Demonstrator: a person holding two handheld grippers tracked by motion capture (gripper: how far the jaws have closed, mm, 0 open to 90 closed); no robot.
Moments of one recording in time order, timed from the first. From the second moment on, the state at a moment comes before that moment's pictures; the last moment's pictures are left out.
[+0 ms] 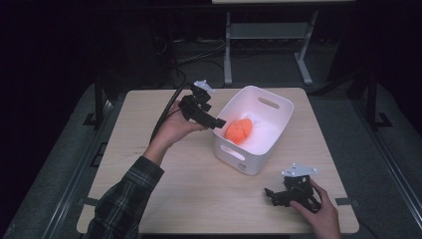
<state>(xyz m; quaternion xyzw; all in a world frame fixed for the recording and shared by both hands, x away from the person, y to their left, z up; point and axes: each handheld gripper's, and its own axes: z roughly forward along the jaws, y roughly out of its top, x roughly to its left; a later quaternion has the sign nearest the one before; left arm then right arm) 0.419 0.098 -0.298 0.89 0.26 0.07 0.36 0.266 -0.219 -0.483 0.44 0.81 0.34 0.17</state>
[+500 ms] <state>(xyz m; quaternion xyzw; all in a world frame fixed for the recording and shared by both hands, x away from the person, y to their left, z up) 0.399 0.135 -0.304 0.89 0.26 0.08 0.37 0.266 -0.220 -0.483 0.44 0.81 0.34 0.17</state>
